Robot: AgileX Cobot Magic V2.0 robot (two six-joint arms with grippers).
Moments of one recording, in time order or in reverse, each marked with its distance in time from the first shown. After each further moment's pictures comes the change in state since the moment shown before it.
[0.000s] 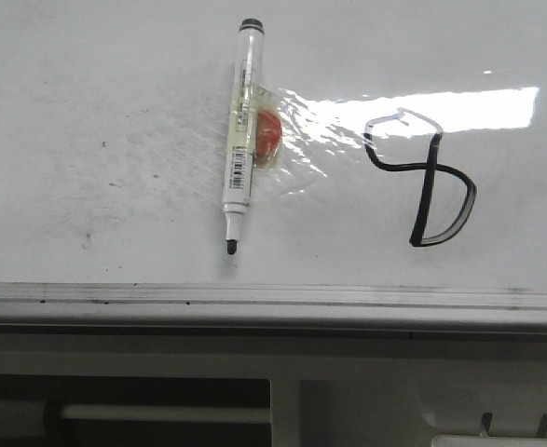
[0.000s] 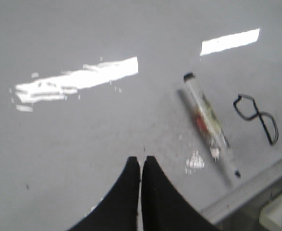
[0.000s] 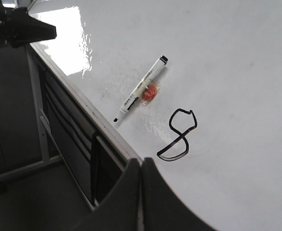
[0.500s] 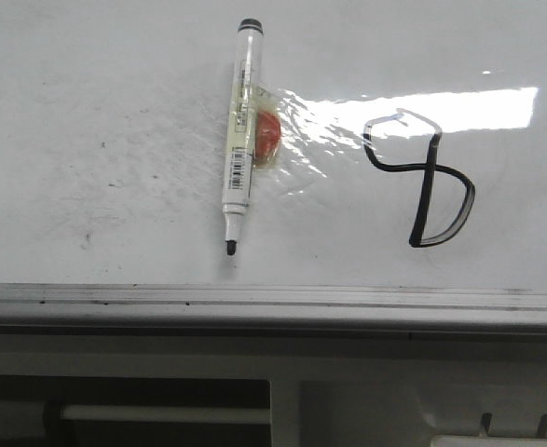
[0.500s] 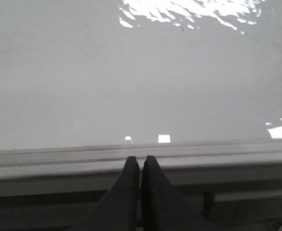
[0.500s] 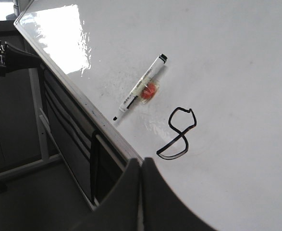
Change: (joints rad) left arm 0.588 -0.366 0.131 0.802 0.529 -0.977; right arm 0.000 0.001 0.000 0.000 0.004 0.000
